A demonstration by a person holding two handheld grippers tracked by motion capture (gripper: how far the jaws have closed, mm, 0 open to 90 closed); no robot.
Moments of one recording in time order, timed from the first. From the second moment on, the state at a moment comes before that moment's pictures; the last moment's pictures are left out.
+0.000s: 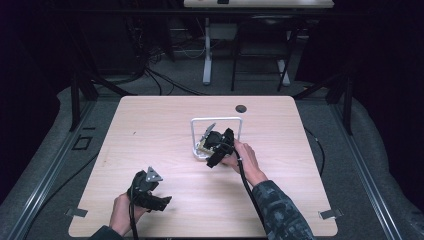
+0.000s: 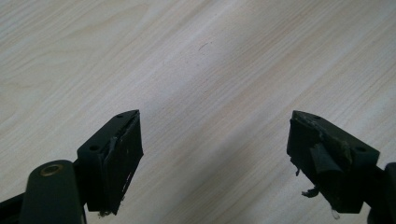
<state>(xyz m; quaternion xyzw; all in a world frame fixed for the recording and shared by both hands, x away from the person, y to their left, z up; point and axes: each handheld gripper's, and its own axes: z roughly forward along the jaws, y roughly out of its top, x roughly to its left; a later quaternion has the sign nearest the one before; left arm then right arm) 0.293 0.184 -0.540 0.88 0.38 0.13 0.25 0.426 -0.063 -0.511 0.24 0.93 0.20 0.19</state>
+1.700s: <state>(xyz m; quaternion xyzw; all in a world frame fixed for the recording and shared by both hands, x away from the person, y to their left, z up) 0.293 0.186 -0.537 0.88 0.38 0.14 0.26 0.336 -0.194 -0.482 0.33 0.90 0.23 0.18</state>
